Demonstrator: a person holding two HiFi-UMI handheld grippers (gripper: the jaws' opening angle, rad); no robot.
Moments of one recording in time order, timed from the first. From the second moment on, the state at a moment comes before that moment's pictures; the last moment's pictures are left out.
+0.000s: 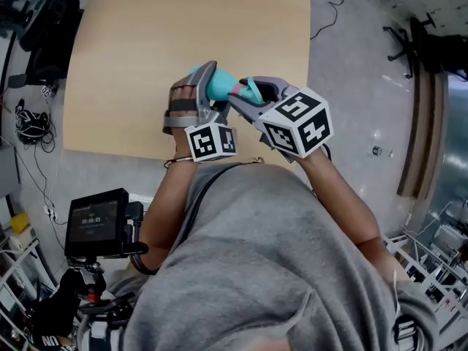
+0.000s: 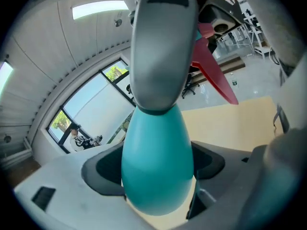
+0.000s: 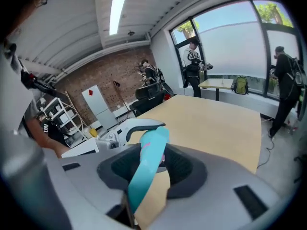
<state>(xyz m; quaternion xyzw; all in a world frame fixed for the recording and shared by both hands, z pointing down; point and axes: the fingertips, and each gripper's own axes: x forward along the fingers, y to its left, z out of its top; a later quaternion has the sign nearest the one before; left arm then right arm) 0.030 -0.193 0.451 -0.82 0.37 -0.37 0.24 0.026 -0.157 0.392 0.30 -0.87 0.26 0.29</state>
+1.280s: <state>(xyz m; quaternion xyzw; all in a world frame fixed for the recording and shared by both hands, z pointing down) 0.049 -0.114 0.438 -0.97 0.05 -0.22 0.07 0.021 -0.095 0.376 -0.08 -0.86 -0.22 0.45</state>
